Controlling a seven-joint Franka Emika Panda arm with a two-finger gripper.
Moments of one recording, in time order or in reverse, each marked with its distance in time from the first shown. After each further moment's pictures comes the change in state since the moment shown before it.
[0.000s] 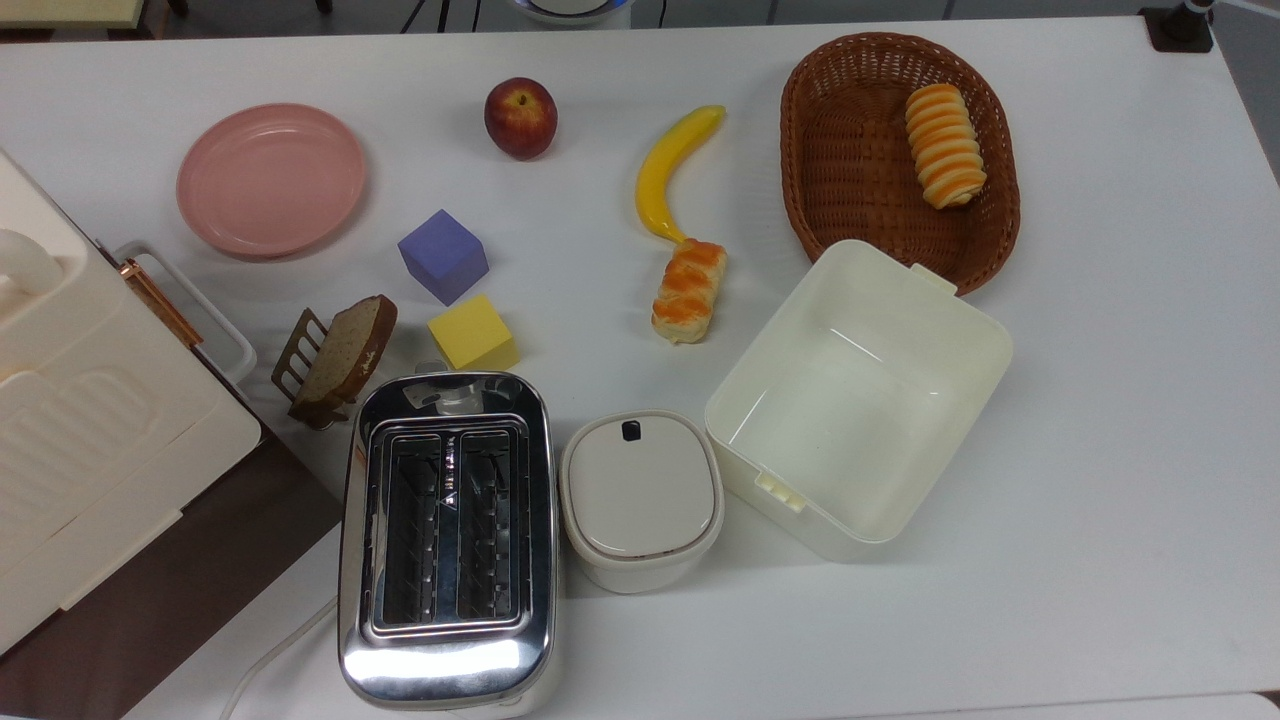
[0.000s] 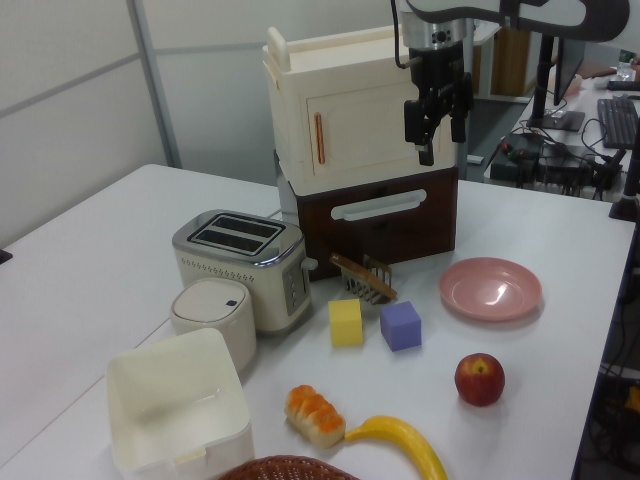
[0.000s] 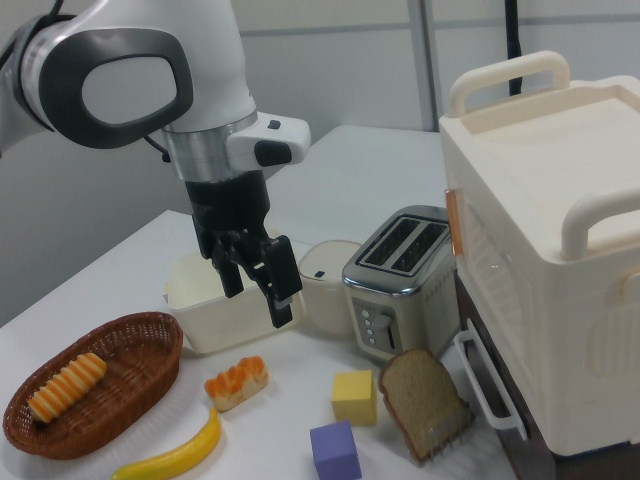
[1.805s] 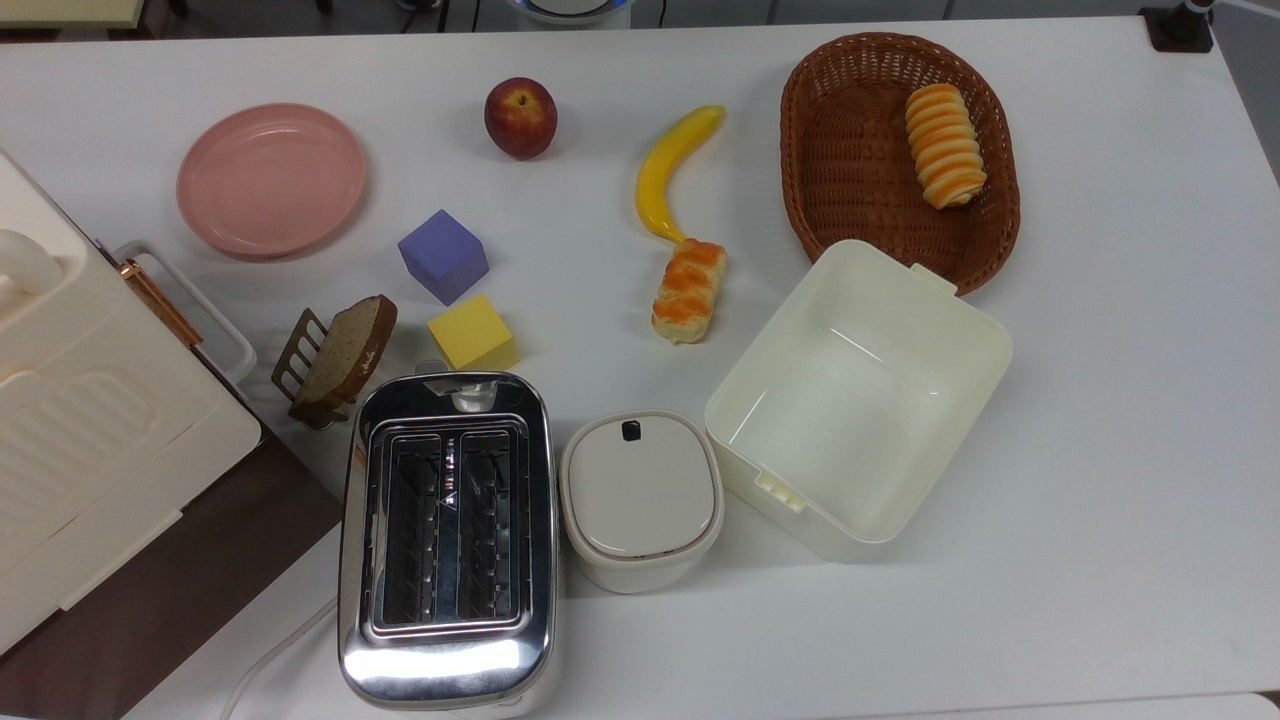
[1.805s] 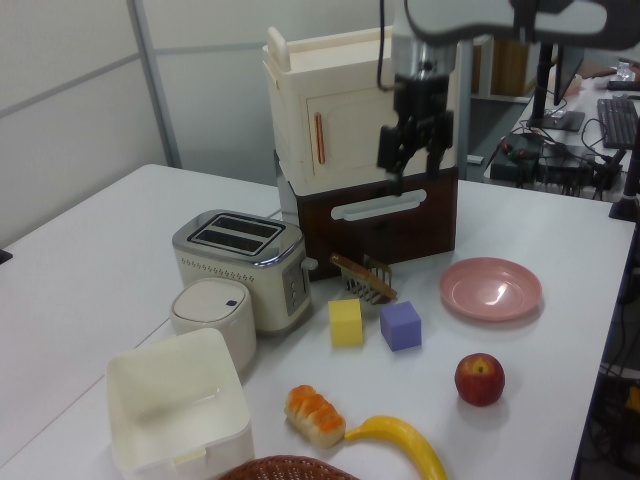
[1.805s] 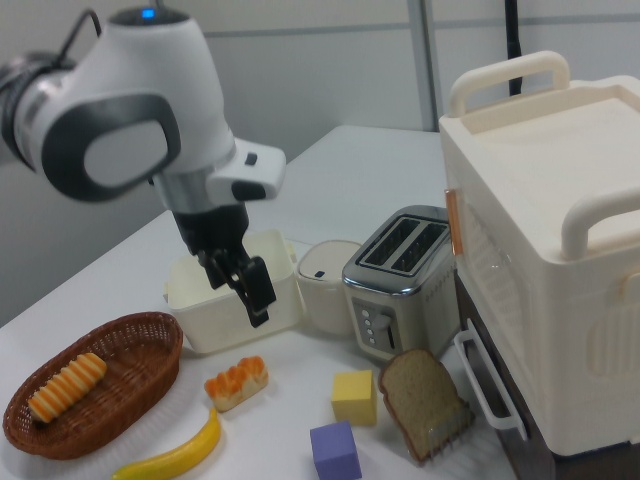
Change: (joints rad) arm -0.180 -0.113 0.246 -0.264 0.152 0.255 0.138
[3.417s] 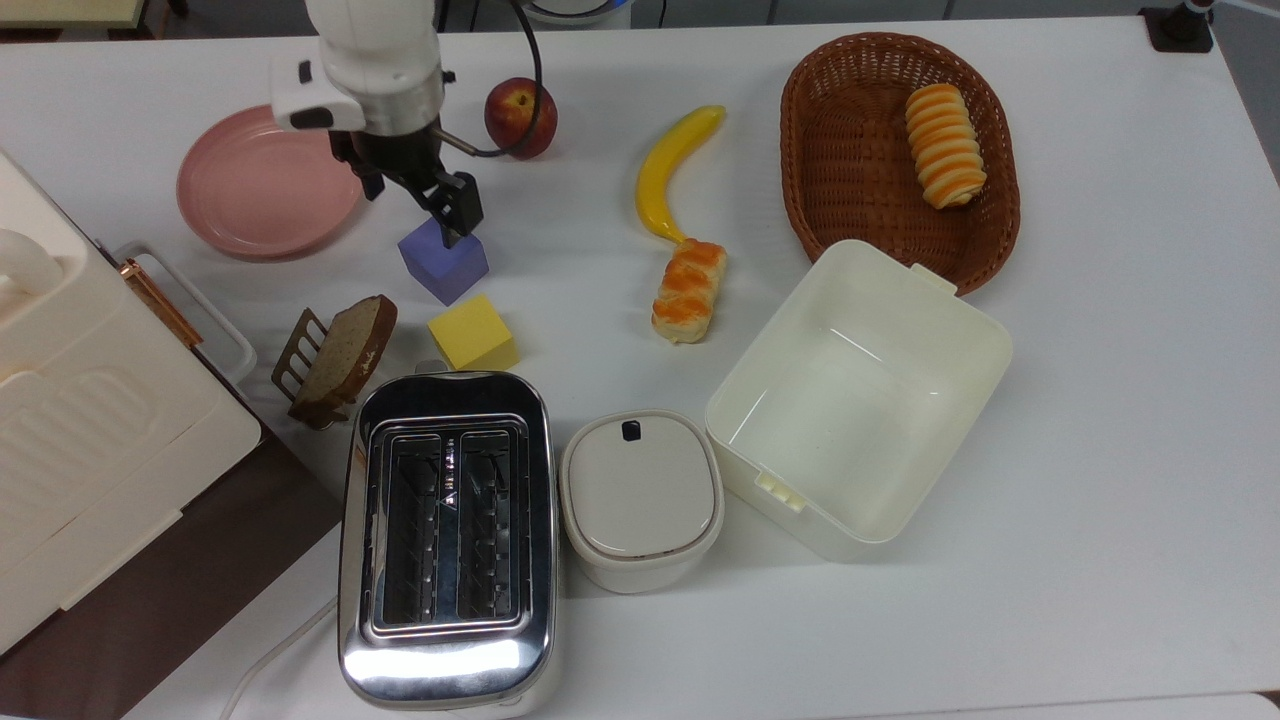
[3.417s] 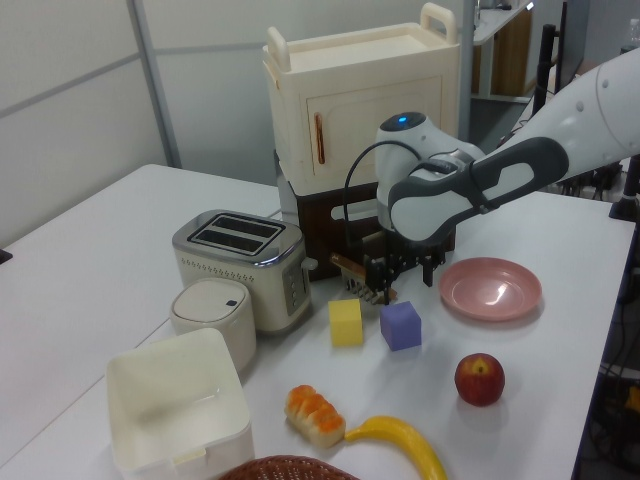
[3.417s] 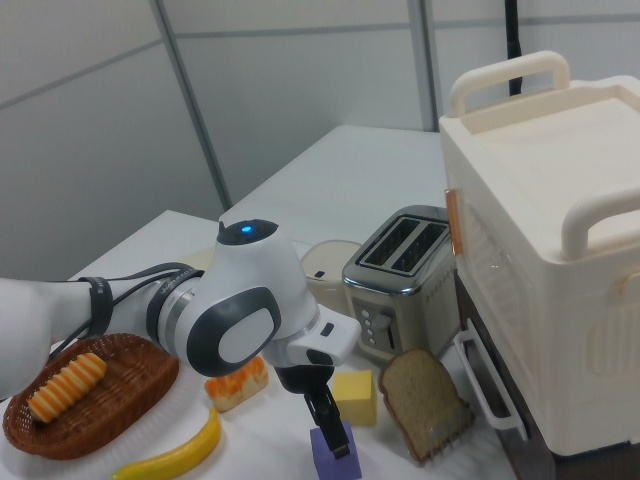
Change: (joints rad) arm -0.118 0.184 0.119 -0.409 -0.242 0.621 0.417
